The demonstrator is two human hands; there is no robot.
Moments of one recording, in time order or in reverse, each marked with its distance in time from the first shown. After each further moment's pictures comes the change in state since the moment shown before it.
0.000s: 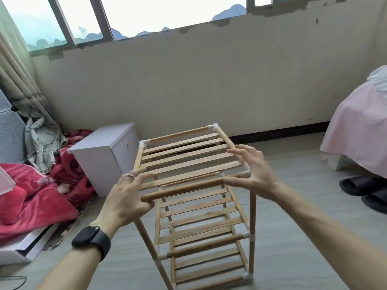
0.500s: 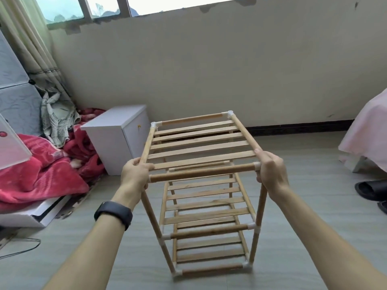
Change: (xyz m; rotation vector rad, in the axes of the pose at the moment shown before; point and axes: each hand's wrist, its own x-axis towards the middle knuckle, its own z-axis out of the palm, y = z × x) left_hand 0.021 0.004 0.025 -0.937 0.226 -0.847; right_hand 0.002 0.008 0.038 0.566 0.360 0.530
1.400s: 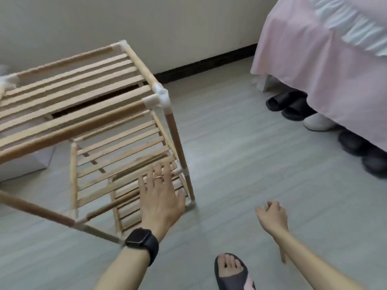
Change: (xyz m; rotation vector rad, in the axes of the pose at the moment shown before) left_hand -0.133 -0.151 0.178 1.212 -0.521 0.770; right_hand -0.176 0.306 -0.173 -0.677 0.357 0.833
